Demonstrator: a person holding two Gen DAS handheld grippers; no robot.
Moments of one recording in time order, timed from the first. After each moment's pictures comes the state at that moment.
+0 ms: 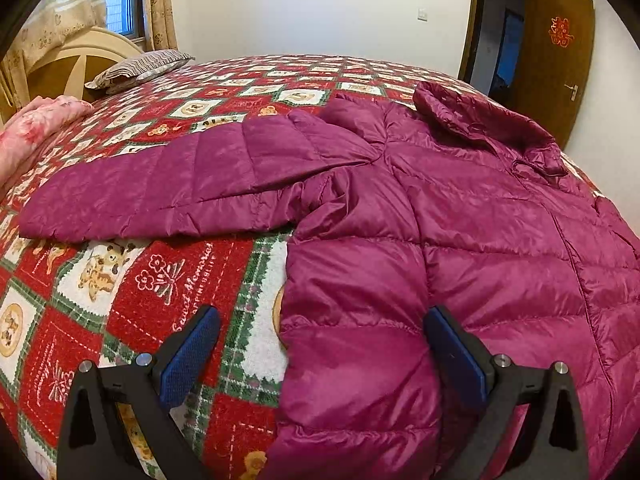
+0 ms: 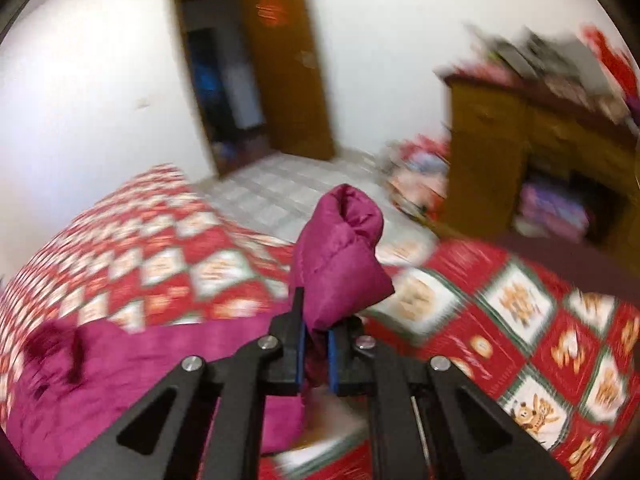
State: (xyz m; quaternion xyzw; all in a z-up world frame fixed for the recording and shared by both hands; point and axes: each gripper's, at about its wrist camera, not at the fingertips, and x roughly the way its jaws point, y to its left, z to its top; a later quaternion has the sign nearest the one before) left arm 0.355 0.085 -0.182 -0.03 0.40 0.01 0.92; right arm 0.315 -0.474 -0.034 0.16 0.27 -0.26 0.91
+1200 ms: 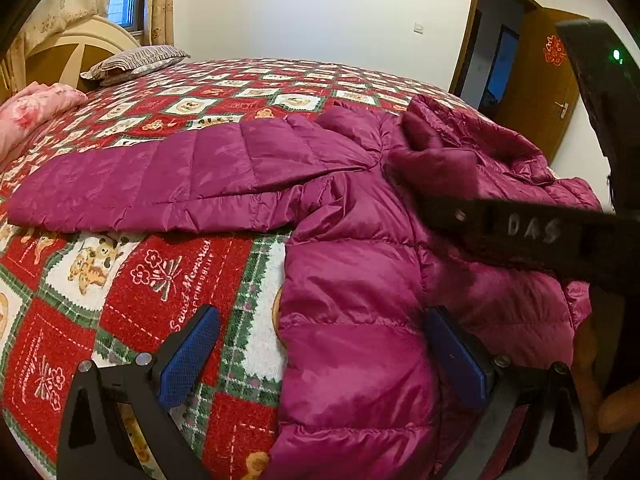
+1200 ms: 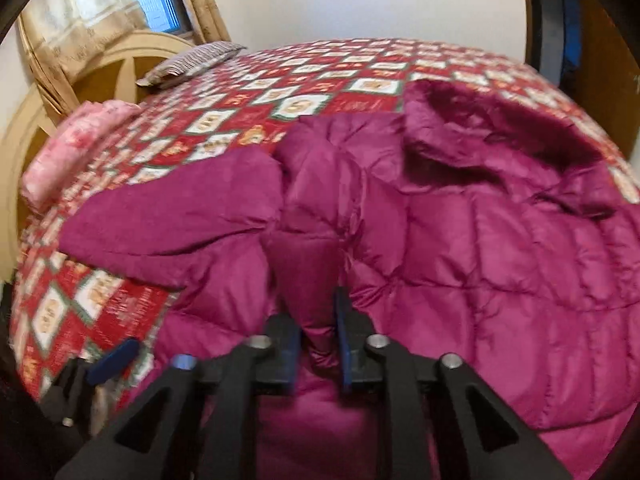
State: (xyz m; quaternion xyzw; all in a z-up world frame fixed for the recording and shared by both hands) left arm 0.351 0.096 -0.182 -0.06 0.38 -0.01 0.92; right arm 0.425 -0.050 -0.154 0.02 0.43 0.23 0.87
